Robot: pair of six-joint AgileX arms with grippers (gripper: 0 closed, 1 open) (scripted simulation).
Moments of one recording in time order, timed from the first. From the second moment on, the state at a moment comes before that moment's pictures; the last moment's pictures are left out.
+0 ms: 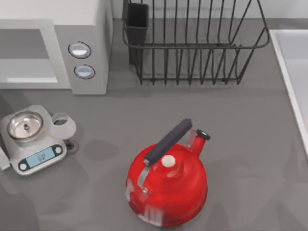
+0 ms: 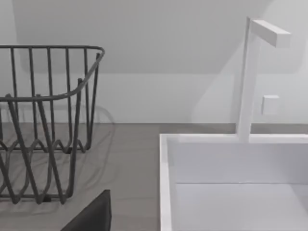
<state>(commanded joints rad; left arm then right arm) 0.48 1.17 0.45 -0.09 0.33 0.37 0.00 0.00 0.00 0.00 0.00 0.00</state>
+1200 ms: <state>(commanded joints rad) -0.06 1.05 0.39 -0.10 -0.05 -0.01 0.00 0.00 0.00 0.00 0.00 0.00</state>
